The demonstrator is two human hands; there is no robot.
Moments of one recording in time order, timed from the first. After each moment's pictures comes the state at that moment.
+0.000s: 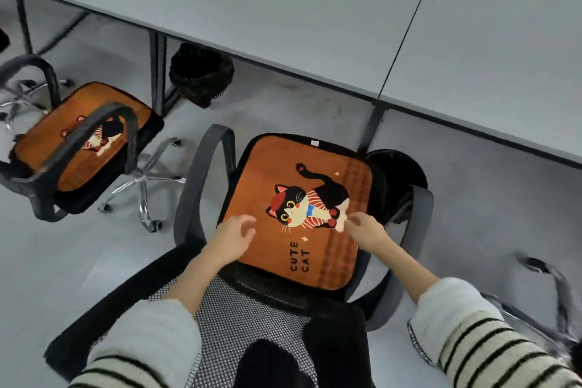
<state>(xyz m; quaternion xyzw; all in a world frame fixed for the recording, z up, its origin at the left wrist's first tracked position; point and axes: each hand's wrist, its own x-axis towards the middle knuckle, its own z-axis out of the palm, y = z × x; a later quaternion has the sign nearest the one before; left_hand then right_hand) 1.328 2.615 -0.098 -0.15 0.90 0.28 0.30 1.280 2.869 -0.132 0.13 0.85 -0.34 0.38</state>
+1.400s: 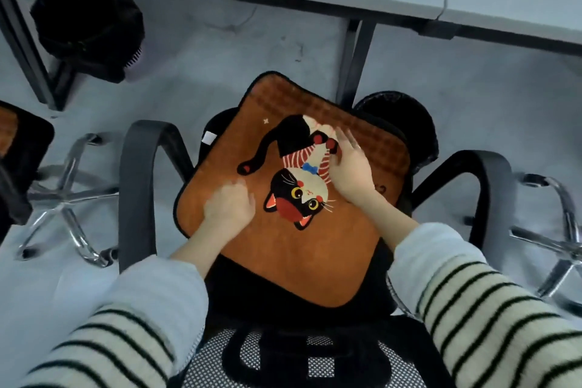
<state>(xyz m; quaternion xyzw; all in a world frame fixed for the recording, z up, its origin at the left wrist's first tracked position) 1.165 2.576 -0.258 -0.01 0.95 0.04 0.32 1.156 2.781 -0.266 0.17 0.91 -0.34 0.15</state>
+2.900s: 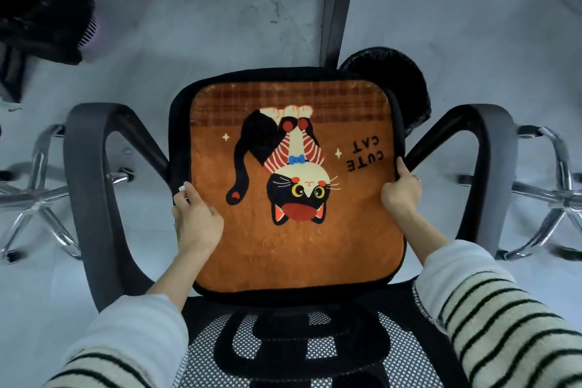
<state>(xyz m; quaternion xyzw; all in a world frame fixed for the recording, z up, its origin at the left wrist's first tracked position) 1.220 2.546 -0.311 -0.18 0.93 0.18 0.27 1.248 2.858 -0.319 0.51 0.76 -0.37 0.15</state>
